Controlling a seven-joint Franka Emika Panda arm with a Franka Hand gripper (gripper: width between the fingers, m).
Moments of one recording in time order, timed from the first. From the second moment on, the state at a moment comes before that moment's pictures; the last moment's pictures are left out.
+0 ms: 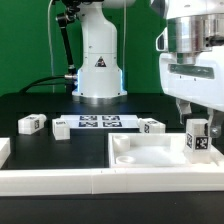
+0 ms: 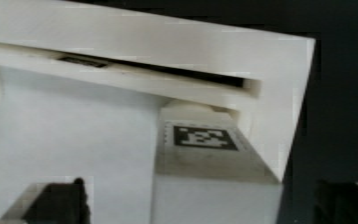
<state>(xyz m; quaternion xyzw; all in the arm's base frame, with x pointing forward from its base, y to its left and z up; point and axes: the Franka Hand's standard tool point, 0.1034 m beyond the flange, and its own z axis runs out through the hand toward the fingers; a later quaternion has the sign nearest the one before) 0.625 0.115 0.079 -0.78 0.62 0.00 0.05</state>
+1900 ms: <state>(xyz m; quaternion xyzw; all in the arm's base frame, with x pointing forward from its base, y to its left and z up) 0.629 0.112 0.080 -1.00 0.02 -0.05 0.02</state>
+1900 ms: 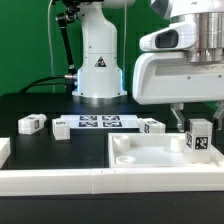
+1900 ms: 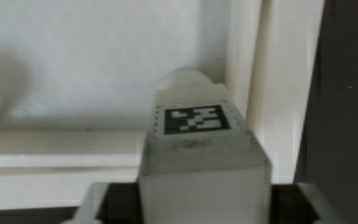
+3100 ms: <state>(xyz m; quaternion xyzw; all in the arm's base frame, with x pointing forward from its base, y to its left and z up) 0.626 0.087 0.080 -0.92 0.39 -0.04 0.01</state>
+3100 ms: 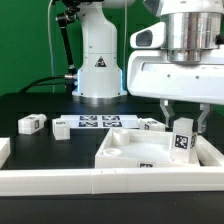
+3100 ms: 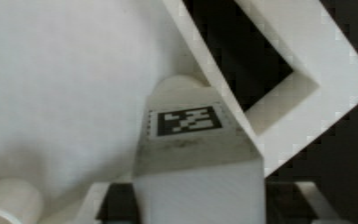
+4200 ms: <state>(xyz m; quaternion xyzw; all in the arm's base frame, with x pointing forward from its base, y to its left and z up) 0.610 0.100 0.101 -0.98 0.19 -0.02 0.00</state>
